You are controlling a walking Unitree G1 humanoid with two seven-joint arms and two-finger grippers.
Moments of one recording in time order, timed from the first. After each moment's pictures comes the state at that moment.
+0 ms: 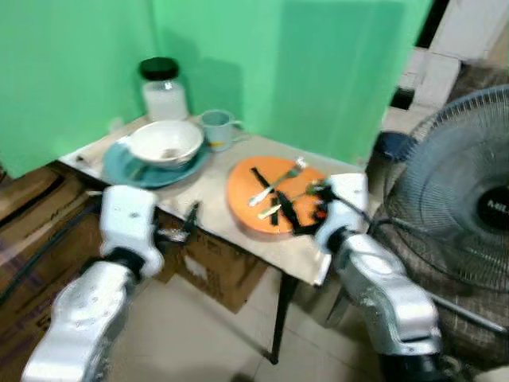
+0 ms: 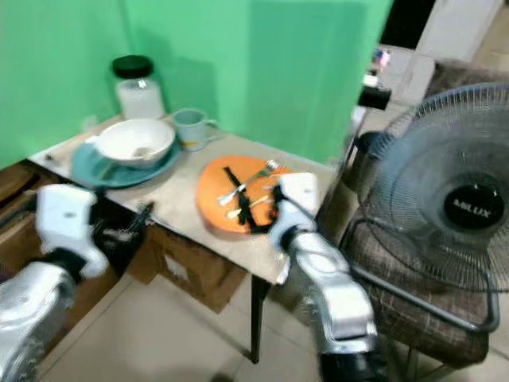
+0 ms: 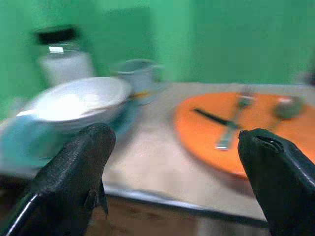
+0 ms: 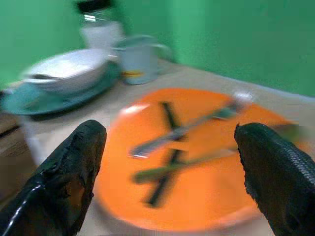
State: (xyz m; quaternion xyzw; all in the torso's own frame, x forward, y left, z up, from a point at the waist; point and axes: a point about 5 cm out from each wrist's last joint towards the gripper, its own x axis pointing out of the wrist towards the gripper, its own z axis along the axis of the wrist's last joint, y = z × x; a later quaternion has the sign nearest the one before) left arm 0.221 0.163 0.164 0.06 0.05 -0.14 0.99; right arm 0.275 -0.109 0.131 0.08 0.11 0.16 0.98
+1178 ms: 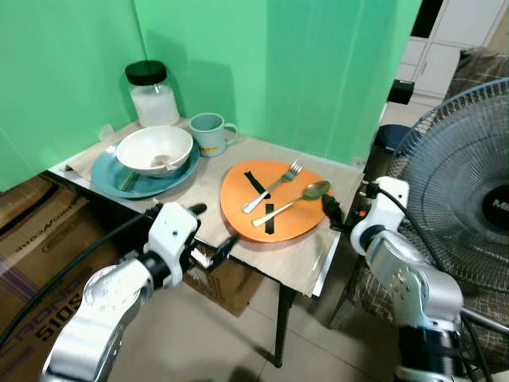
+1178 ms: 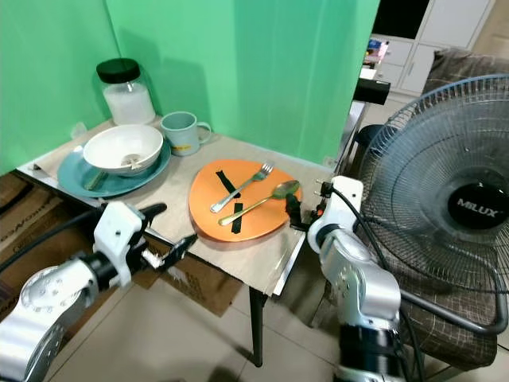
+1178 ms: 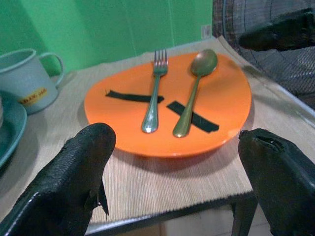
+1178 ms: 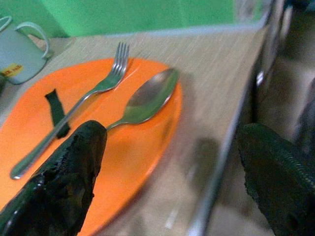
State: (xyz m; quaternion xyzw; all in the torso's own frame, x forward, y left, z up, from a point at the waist) left arm 0.232 0.156 0.126 0.11 0.07 -0.32 0.94; right arm 0.295 -0.152 0.109 0.18 0.22 0.02 0.96
